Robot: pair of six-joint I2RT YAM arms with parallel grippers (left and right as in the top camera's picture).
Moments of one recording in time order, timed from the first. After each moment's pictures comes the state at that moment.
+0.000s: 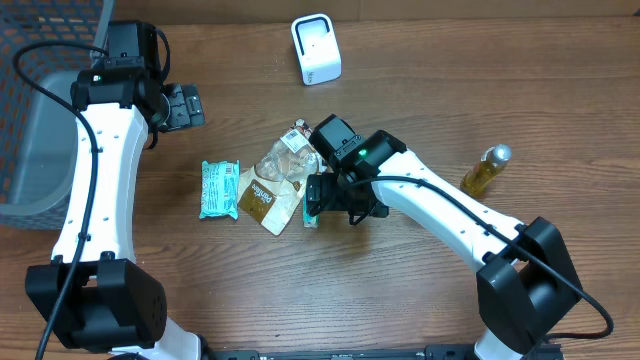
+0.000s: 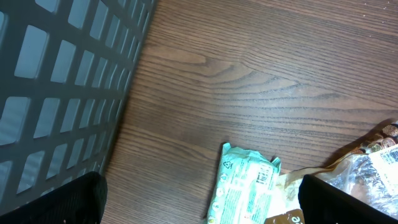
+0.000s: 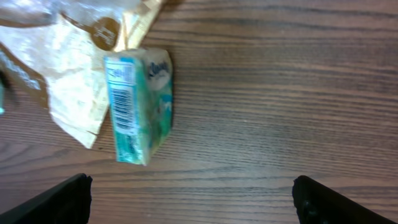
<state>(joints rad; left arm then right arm) 0.05 1.75 1.67 -1.07 -0.16 -0.21 0.69 1.84 1.42 -1.01 -0.10 0.70</state>
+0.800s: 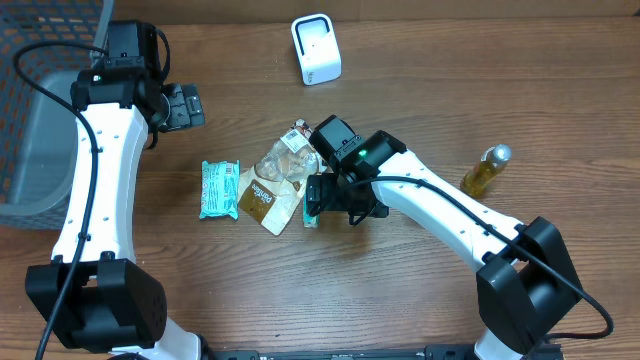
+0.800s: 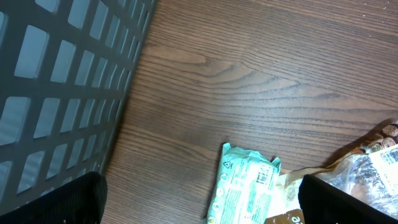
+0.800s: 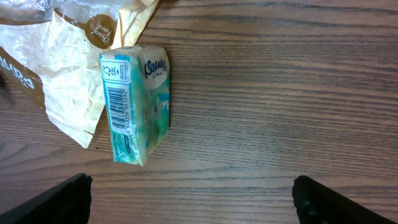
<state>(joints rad) 0.05 1.75 1.67 -1.07 -0.16 -0.21 0.69 1.84 1.41 -1.00 -0.10 0.70</state>
